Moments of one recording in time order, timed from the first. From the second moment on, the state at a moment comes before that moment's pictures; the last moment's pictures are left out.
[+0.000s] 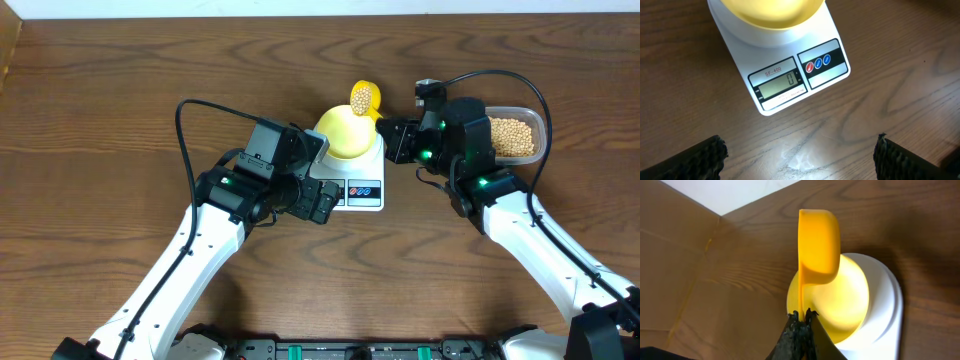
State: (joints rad) left arm -0.44 1.34 1.05 -0.78 0.26 -0.06; right arm 0.37 1.46 0.88 0.08 -0.36 0.54
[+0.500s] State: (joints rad) left arm -0.44 1.34 1.05 -0.78 0.26 -0.06; right arm 0.37 1.46 0.88 0.07 -0.36 0.45
